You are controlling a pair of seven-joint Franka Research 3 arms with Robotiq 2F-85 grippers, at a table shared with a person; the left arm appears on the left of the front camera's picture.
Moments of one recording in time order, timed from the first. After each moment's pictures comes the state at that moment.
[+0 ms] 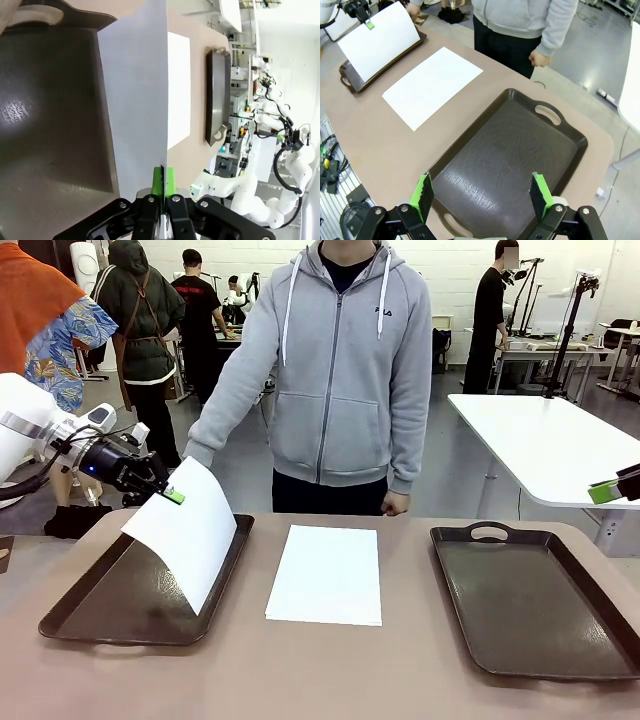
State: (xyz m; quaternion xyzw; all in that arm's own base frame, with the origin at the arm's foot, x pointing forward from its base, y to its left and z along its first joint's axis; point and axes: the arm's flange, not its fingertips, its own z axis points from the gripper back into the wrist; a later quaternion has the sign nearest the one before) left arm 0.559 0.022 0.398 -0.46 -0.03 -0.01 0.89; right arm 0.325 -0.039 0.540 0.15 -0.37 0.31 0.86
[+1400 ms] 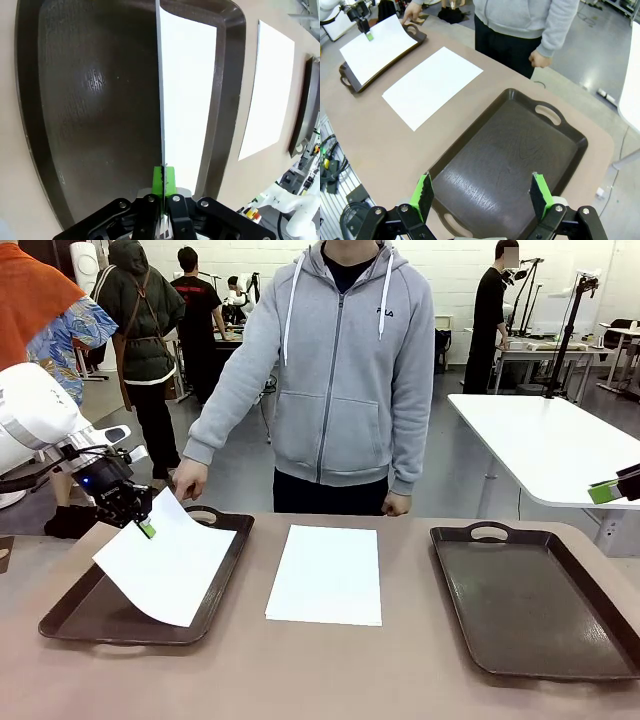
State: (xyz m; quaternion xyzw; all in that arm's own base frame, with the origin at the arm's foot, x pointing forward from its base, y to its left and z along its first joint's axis) left arm 0.559 0.030 0.379 -0.24 0.01 0.00 0.97; right arm 0.325 -0.039 0.540 0.15 -0.37 0.31 0.86
